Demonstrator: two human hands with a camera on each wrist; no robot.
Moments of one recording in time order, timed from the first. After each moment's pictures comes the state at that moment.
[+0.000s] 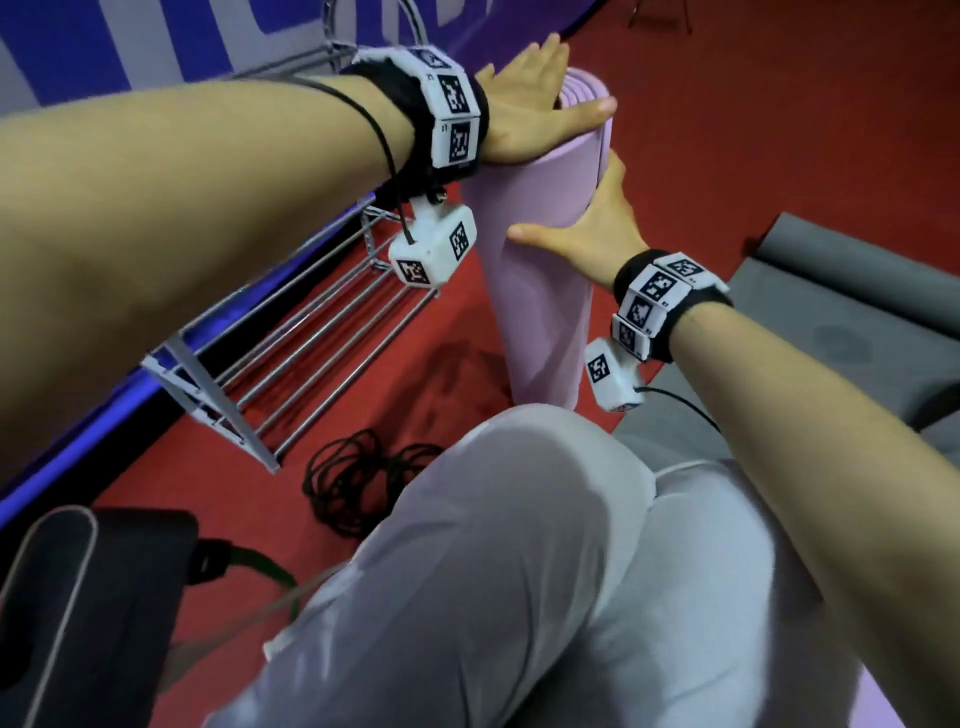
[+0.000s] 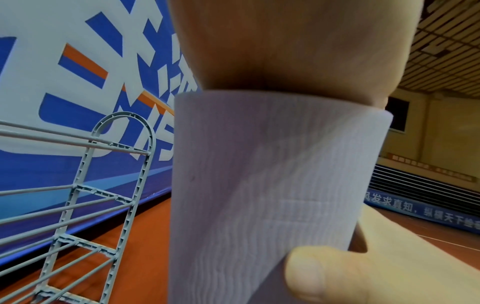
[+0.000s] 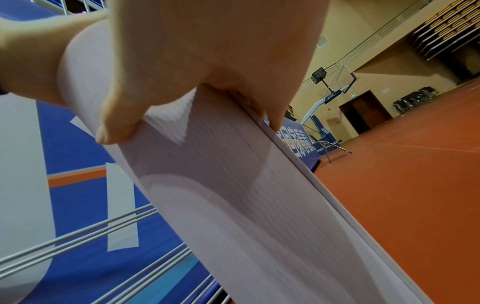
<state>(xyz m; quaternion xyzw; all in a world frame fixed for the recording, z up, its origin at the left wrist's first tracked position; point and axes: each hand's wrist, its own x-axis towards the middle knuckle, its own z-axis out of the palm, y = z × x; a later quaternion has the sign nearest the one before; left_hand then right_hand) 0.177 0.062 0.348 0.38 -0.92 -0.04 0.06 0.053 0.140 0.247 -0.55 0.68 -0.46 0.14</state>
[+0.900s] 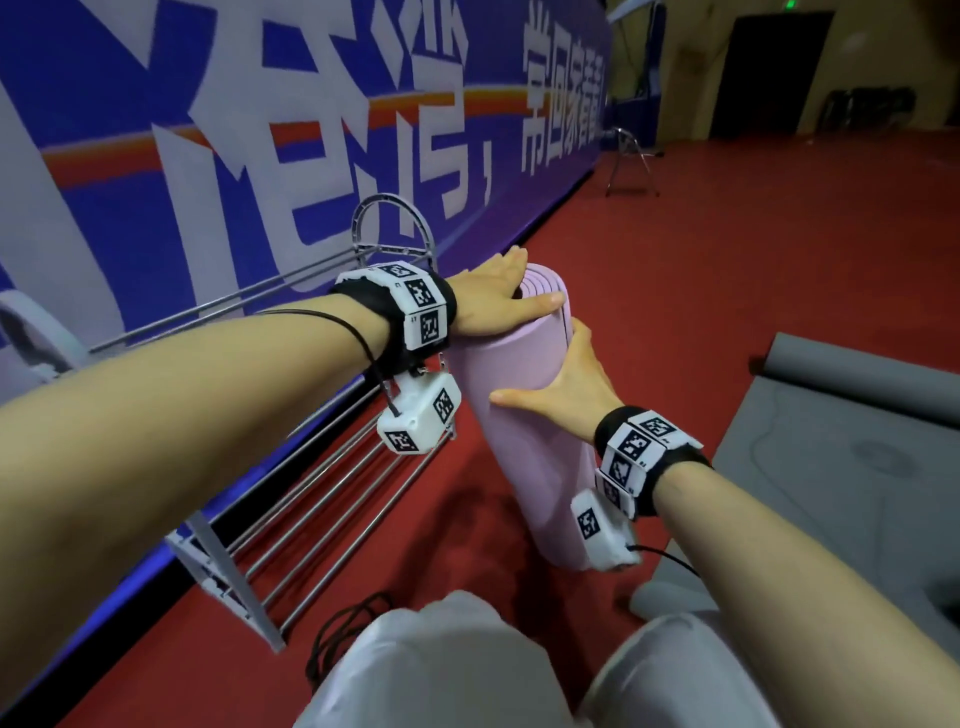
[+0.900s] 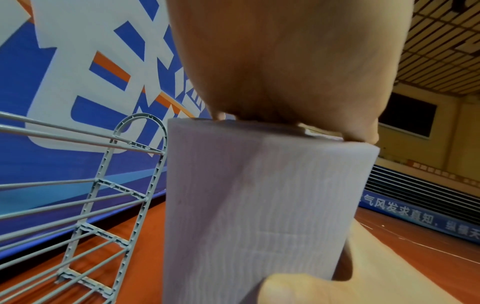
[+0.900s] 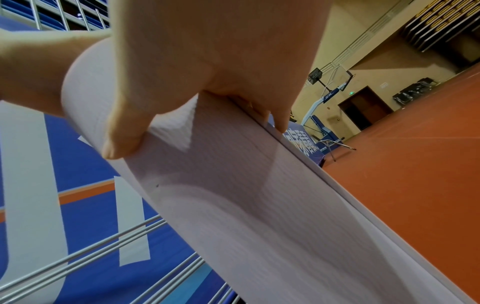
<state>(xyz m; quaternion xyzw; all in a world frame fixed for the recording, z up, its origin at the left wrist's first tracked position) 0.188 0.069 0.362 0.38 -0.92 -0.06 0.01 0.061 0.140 0.244 -0.55 0.67 -0.47 0.16</state>
